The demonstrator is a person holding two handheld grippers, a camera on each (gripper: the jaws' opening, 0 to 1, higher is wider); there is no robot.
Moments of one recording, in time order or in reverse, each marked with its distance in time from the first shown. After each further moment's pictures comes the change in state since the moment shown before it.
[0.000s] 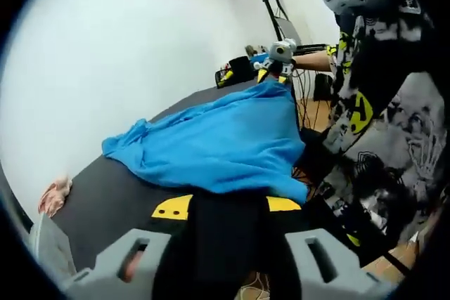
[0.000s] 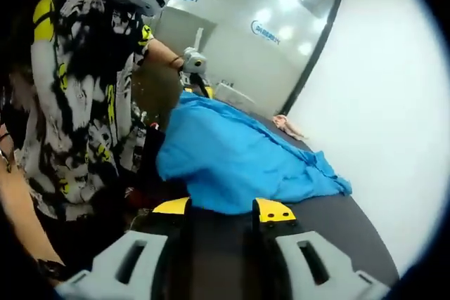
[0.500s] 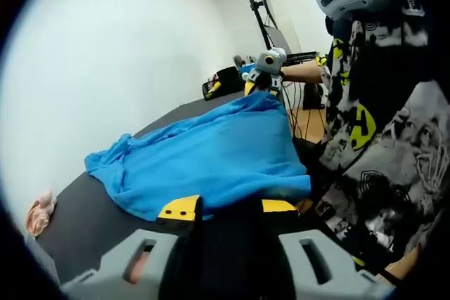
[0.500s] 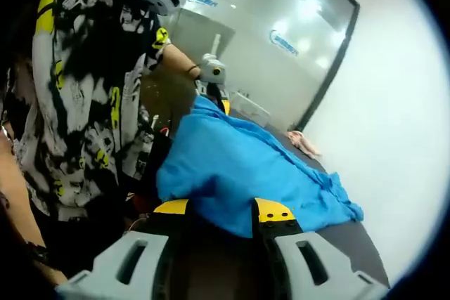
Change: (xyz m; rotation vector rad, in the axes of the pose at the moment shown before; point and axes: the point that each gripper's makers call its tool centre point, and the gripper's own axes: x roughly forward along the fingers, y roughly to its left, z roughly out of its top) left arm 0.040 -0.013 0.026 0.005 -0.064 -0.082; right arm 0.037 0.031 0.040 -0.120 -0.112 0.171
